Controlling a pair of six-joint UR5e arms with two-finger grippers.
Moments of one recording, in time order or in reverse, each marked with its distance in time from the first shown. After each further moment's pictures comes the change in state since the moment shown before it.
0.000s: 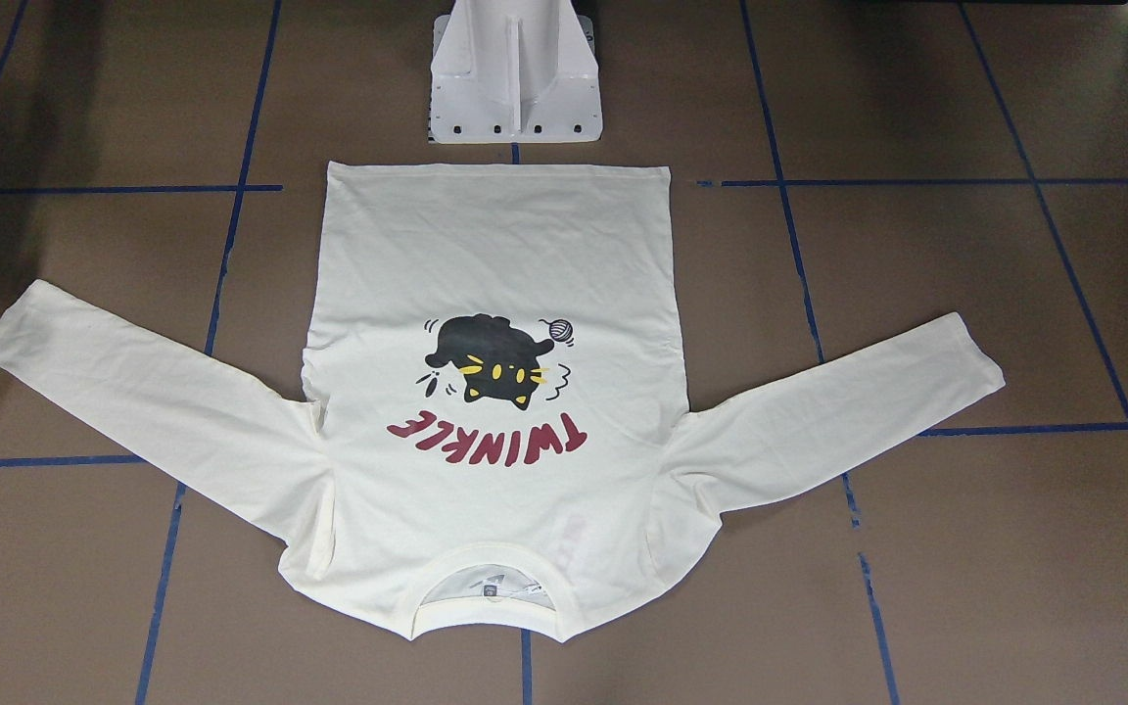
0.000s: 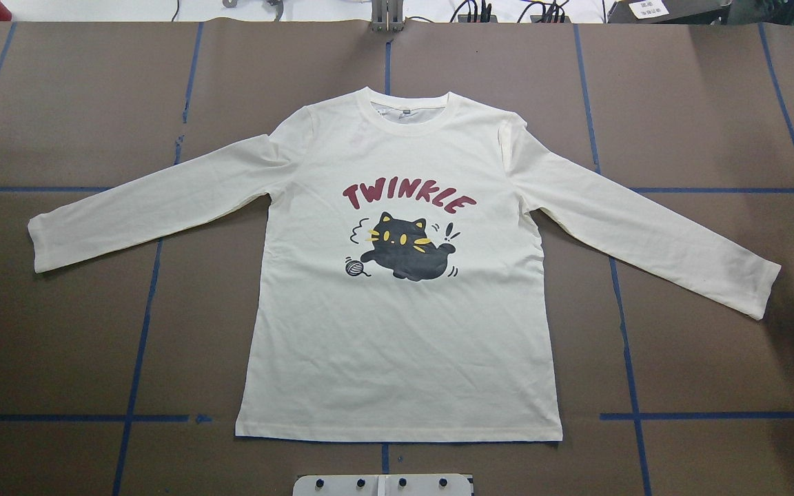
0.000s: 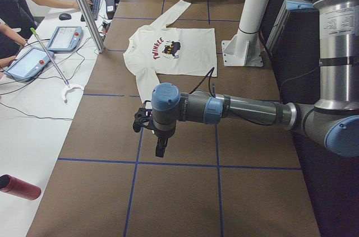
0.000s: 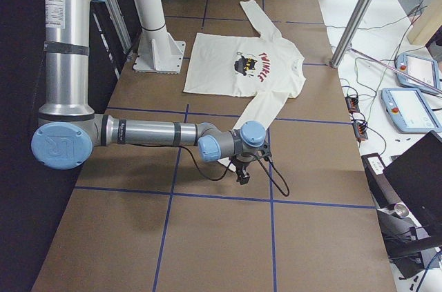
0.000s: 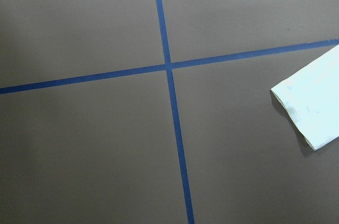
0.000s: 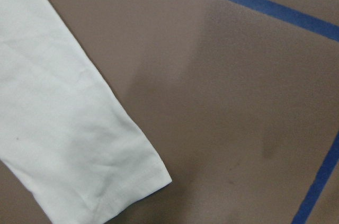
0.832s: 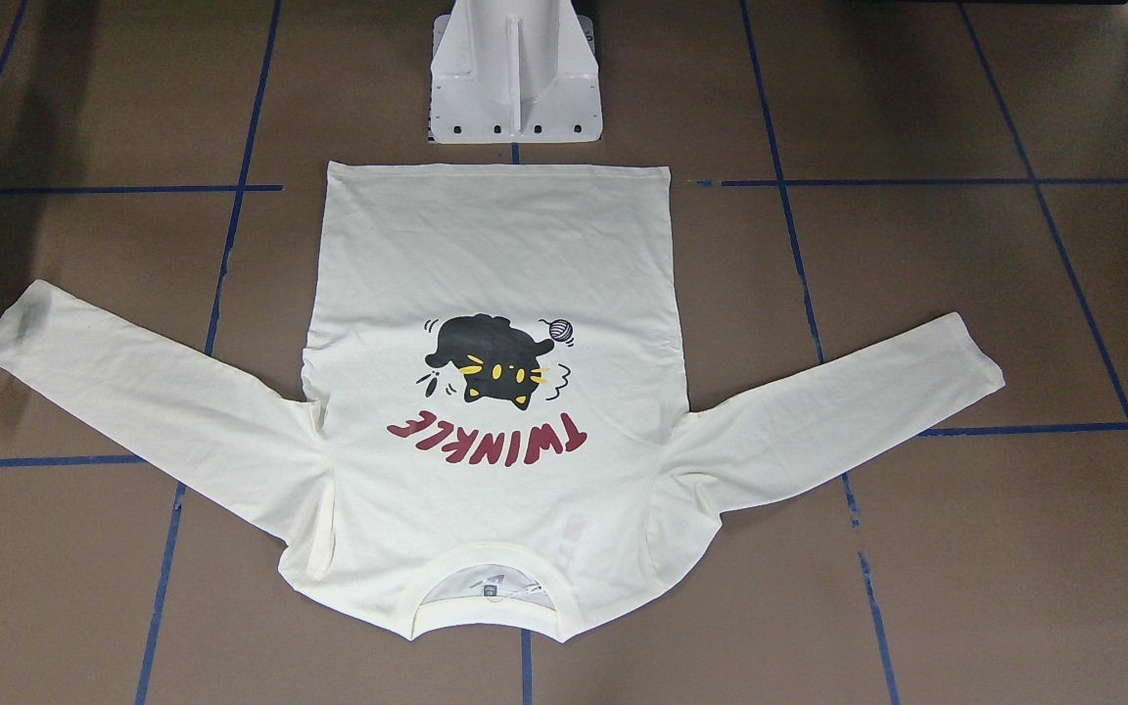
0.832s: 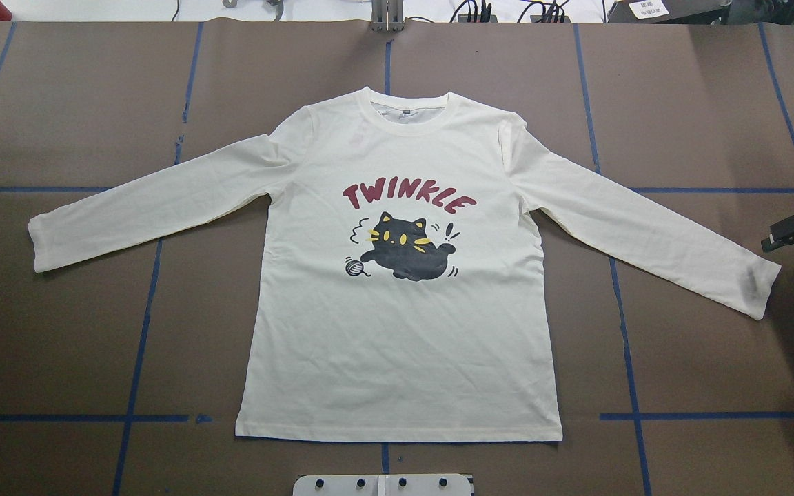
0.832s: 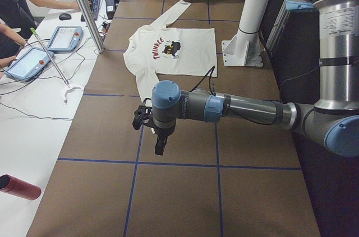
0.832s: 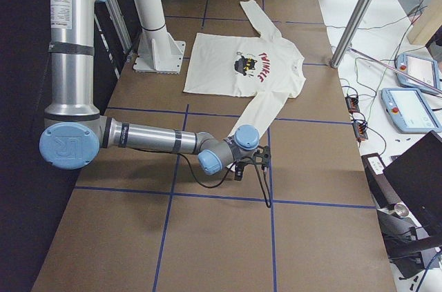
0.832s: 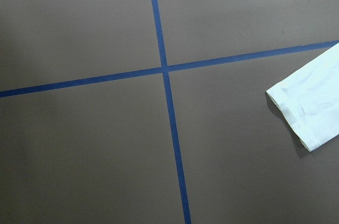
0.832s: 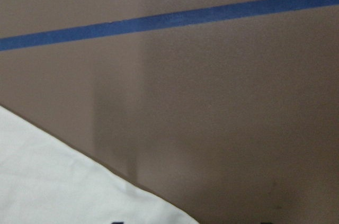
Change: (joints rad) left arm 0.000 -0.001 -0.013 0.000 -0.002 0.000; right arm -0.062 0.006 -0.120 0.374 0.001 0.668
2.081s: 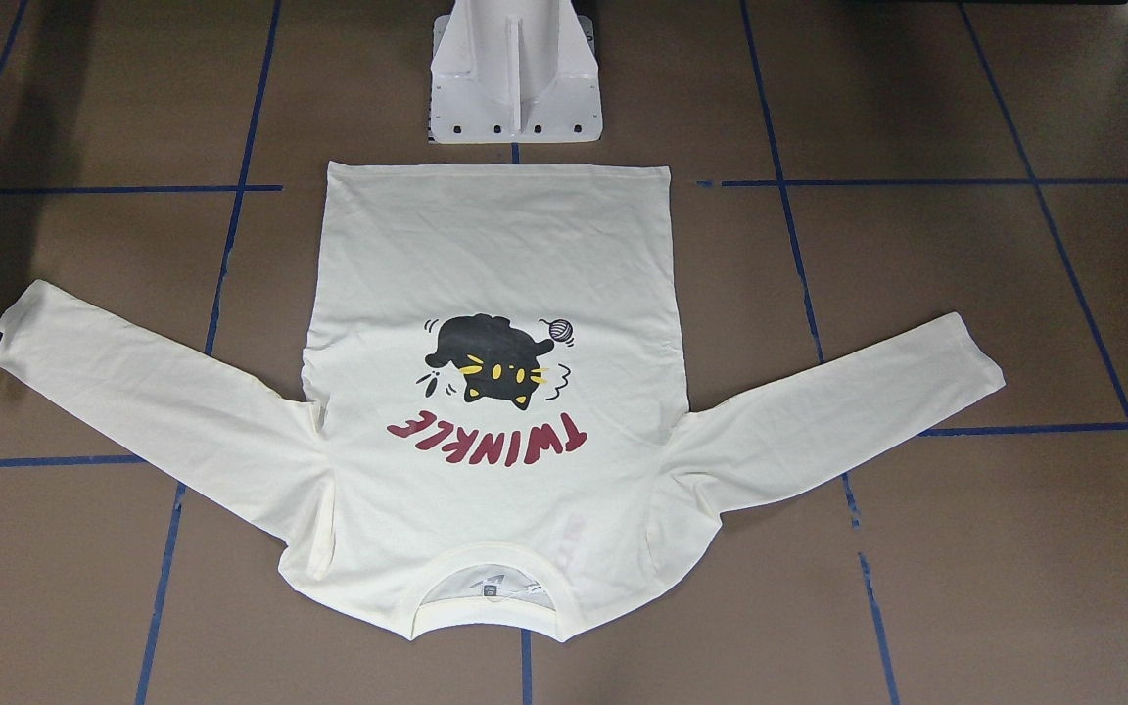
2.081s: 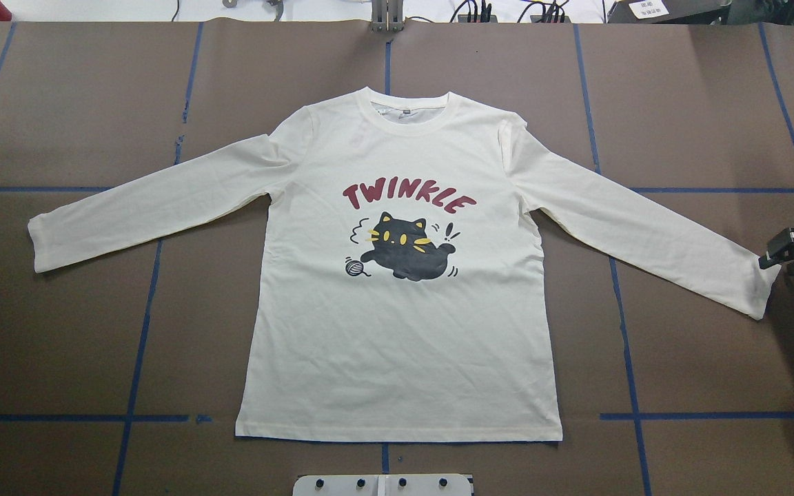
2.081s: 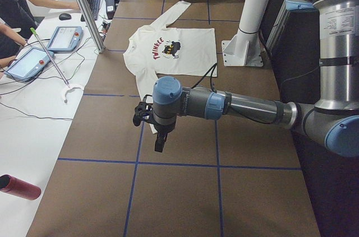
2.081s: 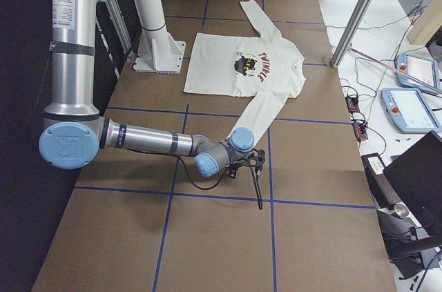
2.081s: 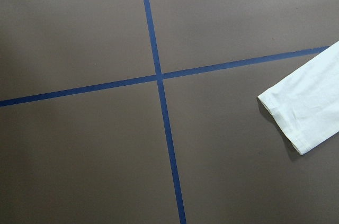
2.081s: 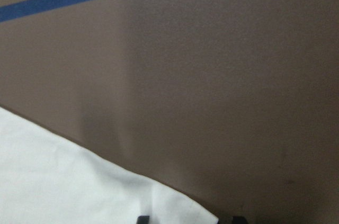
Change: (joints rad) left arm -0.002 0.003 -0.024 0.002 0.002 -0.003; right arm -0.039 -0.020 0.001 0.024 -0.002 0.093
